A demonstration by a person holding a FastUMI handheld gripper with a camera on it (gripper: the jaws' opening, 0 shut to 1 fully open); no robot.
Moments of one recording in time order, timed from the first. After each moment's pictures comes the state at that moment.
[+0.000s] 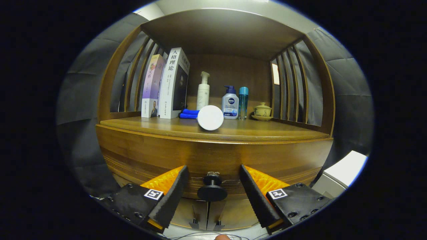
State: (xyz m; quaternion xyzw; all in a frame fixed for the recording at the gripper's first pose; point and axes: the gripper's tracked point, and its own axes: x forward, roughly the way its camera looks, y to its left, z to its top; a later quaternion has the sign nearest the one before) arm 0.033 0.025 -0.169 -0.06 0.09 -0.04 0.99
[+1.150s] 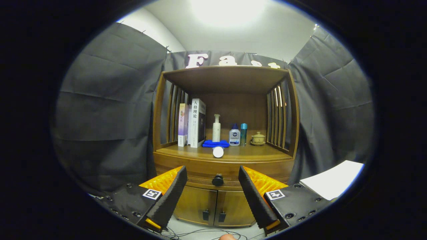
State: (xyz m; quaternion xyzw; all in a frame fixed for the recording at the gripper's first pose) arm -0.160 0.040 -0.044 -0.04 0.01 0.05 1.00
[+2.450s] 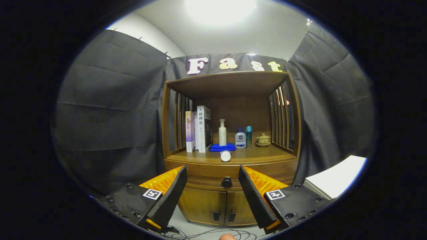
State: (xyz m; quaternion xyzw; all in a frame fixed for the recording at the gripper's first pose) arm -0.024 0.041 -0.032 0.00 0.00 0.07 1.00
